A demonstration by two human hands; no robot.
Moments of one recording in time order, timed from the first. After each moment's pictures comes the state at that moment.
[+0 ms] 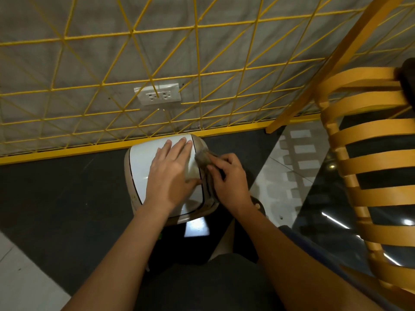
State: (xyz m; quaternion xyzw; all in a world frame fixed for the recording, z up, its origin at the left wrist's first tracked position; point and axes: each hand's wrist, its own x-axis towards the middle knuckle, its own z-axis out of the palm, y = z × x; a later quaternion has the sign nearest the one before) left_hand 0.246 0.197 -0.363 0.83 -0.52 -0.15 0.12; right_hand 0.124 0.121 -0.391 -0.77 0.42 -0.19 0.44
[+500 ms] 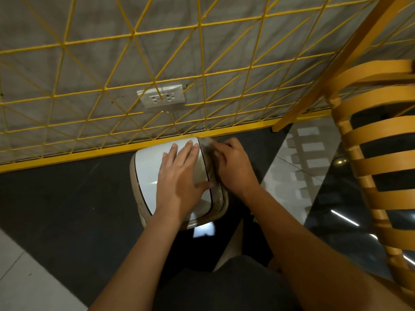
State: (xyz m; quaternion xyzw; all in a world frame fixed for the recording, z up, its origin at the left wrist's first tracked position) left_hand 0.243 0.192 -0.369 0.84 -0.50 -0.15 0.14; right_hand 0.151 0.092 -0.388 -0.81 0.40 -0.15 0.39
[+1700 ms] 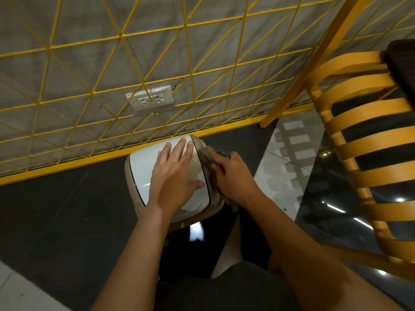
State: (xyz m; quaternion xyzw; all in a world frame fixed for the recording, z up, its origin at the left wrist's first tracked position) left_hand 0.253 0.199 -0.354 0.81 -0.55 -0.20 0.09; right_hand 0.128 0.118 -0.383 -0.81 0.44 -0.04 0.40
